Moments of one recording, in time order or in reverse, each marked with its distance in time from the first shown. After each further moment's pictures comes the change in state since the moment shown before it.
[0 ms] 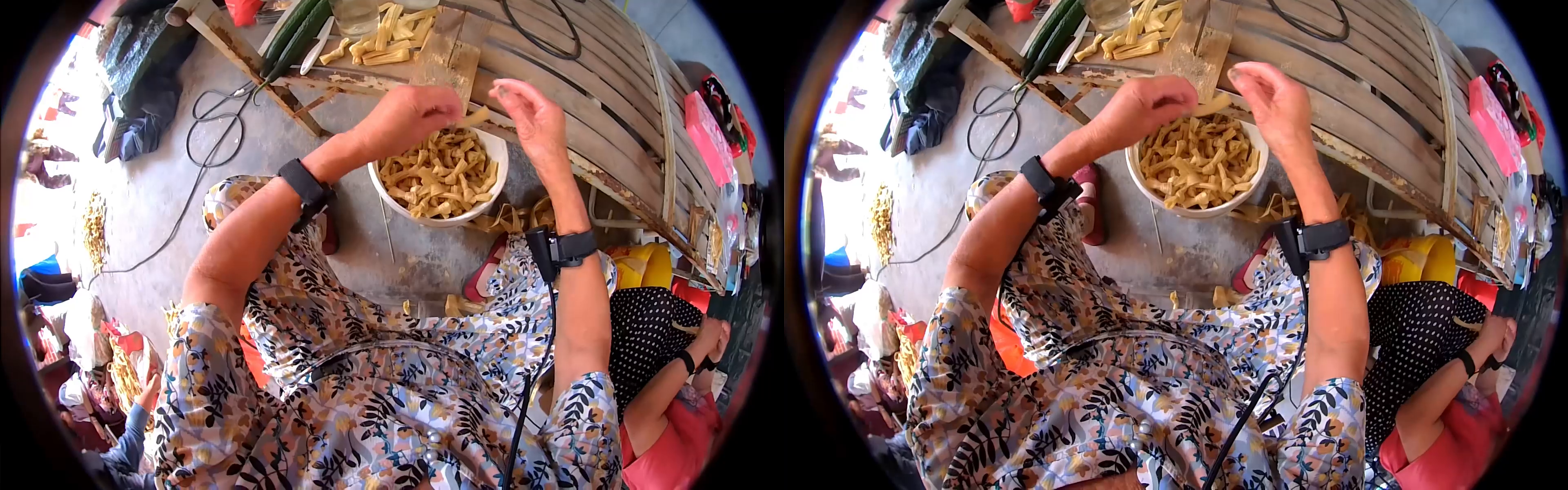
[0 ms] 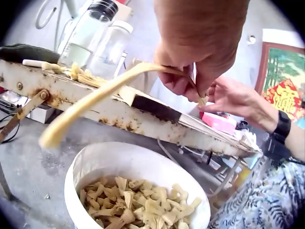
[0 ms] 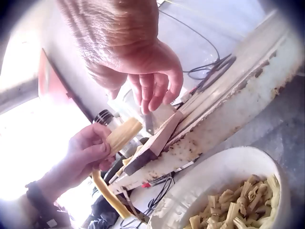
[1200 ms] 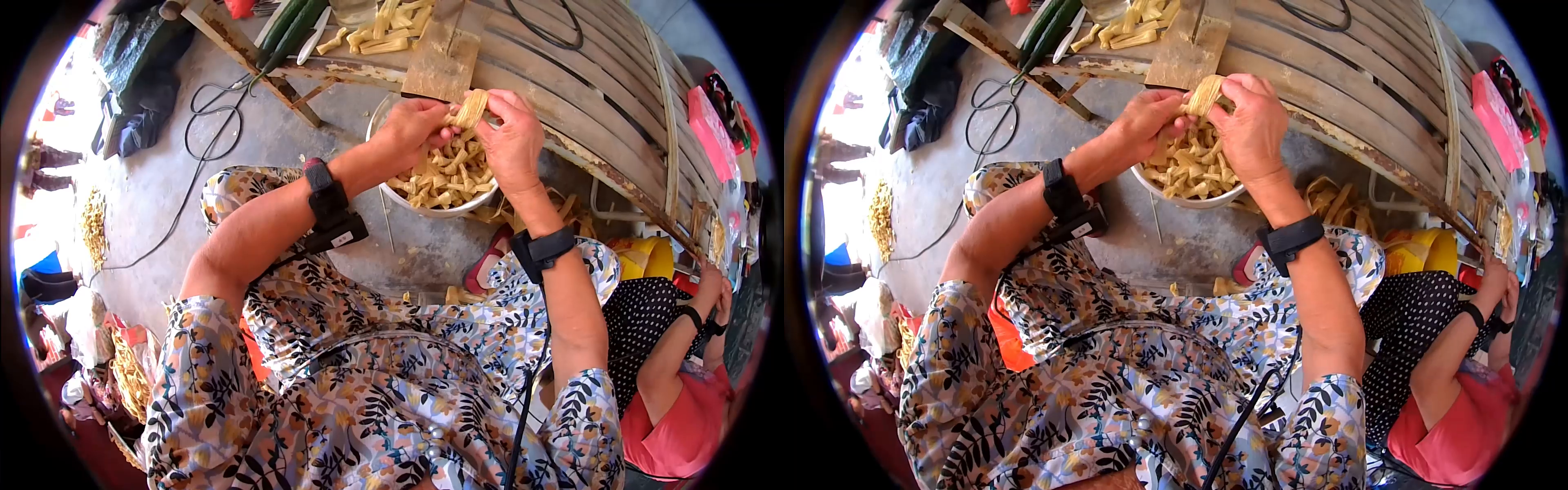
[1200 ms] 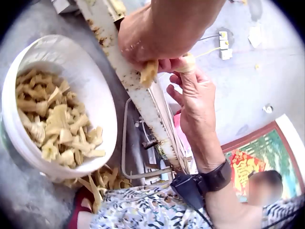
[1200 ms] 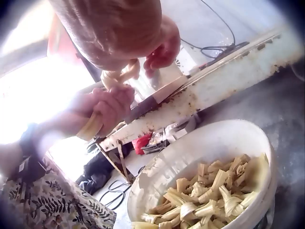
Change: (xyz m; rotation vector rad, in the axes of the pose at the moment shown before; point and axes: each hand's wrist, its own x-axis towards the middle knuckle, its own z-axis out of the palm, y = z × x) left_hand -0.010 -0.007 0.044 -1.237 0.205 -0.814; right_hand -0.028 -0.006 0.031 -0.602 0.113 -0.273
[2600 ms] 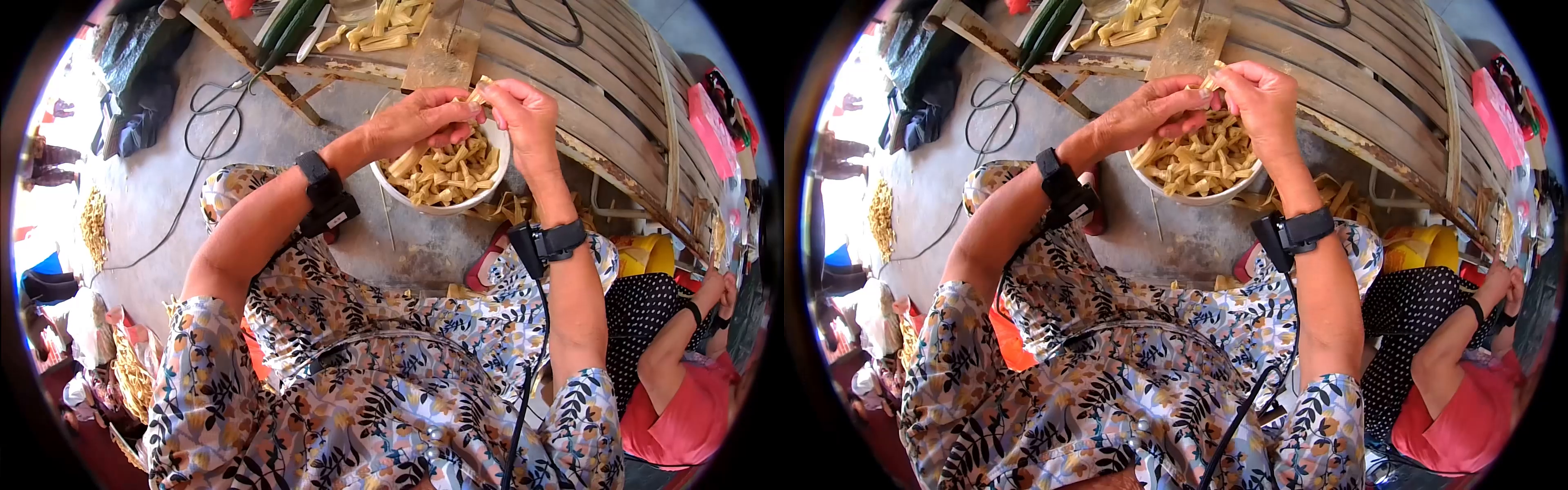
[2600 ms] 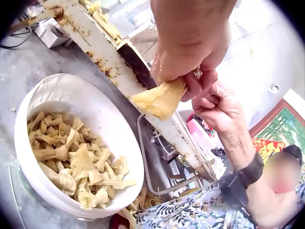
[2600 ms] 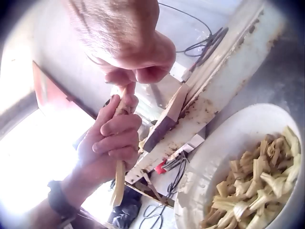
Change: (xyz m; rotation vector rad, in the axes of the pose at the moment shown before) left_hand -0.021 0.030 0.013 0.537 -0.398 0.151; right_hand 0.016 0.000 -0.010 0.917 -0.106 0.511
